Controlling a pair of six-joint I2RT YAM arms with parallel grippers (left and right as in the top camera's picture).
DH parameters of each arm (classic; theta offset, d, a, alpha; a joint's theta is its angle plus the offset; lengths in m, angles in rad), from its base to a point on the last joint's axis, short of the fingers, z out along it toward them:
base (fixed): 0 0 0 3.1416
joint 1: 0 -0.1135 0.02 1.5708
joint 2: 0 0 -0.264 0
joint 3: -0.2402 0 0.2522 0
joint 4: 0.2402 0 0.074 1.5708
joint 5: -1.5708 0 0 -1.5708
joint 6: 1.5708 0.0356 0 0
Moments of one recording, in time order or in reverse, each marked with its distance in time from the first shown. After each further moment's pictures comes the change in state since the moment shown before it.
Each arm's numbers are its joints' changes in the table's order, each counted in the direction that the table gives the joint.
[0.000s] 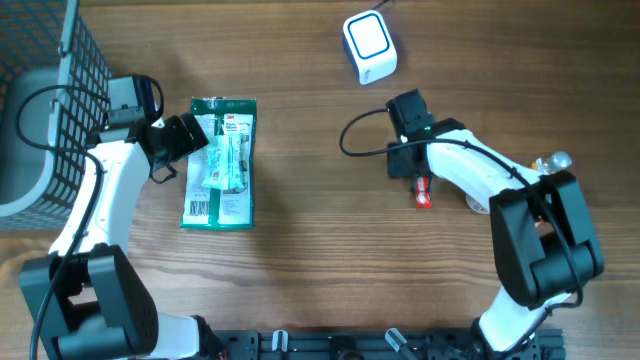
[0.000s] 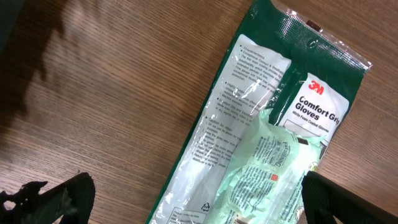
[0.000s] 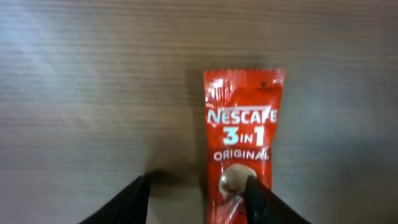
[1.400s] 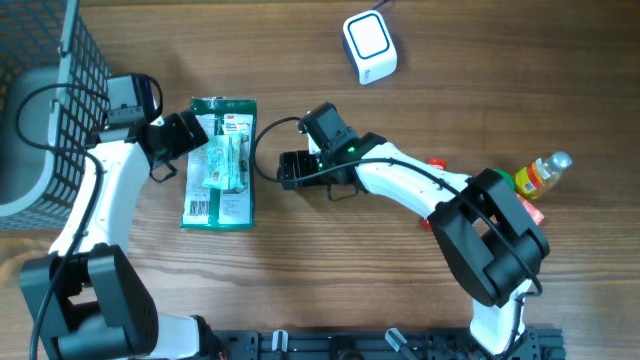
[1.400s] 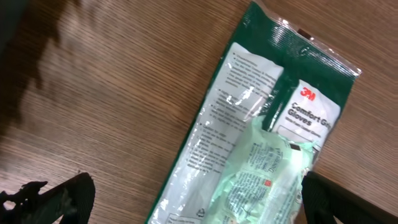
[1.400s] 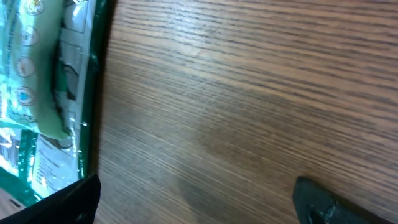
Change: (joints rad) left arm 0.000 0.000 0.000 -0.017 -0.031 -0.002; right arm -0.325 0.128 -0.151 -0.298 0.425 0.209
